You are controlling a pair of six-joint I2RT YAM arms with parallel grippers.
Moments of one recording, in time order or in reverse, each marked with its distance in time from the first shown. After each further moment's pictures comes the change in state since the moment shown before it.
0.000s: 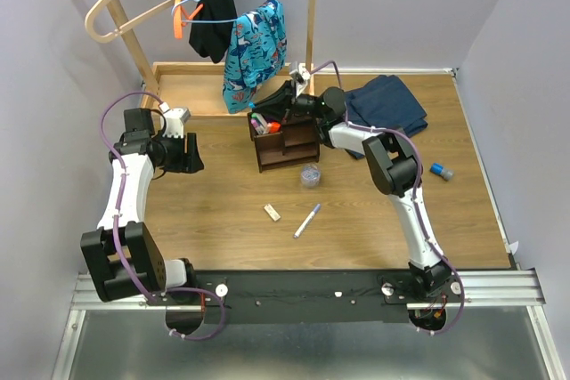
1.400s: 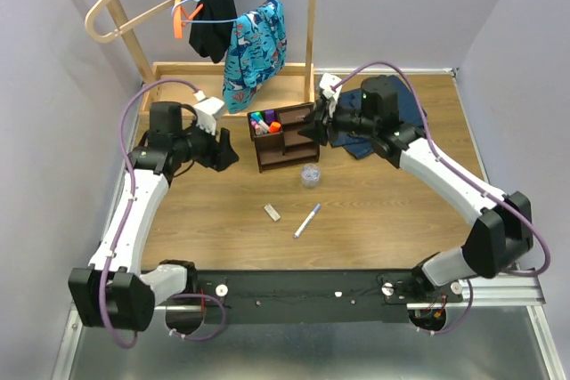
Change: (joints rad) left arm -0.270 -0.175 0.032 0.084 0.101 -0.064; right arm 0.001 -0.921 -0.454 -1.237 0.280 -0.801
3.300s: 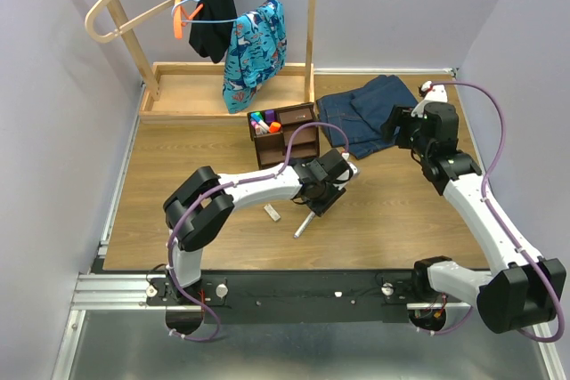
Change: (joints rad) left arm -0.941 0.740 0.276 0.061 -0.577 -0.325; right arm -0.340 -0.373 -0.320 -0.211 0.773 0.532
